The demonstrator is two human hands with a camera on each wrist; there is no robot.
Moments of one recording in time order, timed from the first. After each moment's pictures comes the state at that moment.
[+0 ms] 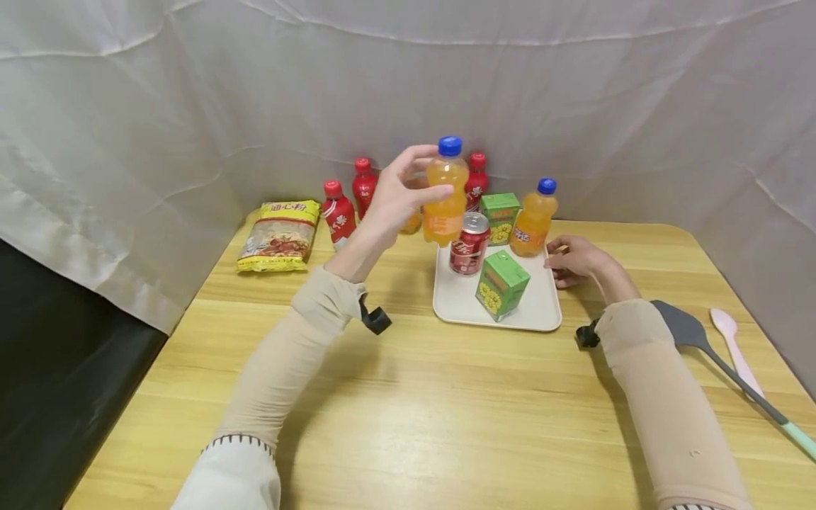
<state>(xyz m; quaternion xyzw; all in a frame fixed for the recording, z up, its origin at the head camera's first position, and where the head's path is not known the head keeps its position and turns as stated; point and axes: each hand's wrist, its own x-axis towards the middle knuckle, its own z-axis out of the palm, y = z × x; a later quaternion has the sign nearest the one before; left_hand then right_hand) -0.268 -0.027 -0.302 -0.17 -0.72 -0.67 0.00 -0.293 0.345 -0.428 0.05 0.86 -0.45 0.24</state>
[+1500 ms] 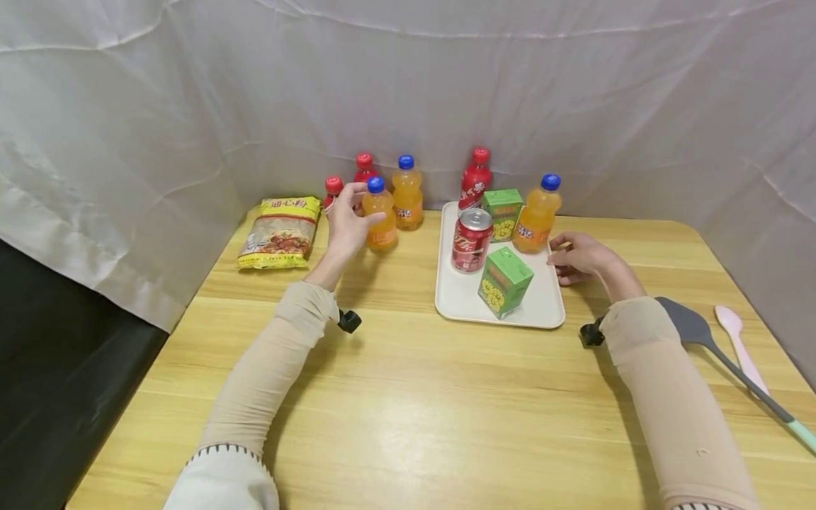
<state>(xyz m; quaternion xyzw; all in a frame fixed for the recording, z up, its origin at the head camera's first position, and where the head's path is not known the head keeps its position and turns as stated) -0.313 -0.098 -0.396 -0.02 -0.81 -0.58 0.13 -0.295 0.347 -0.429 0.05 0.86 -0.44 0.25</state>
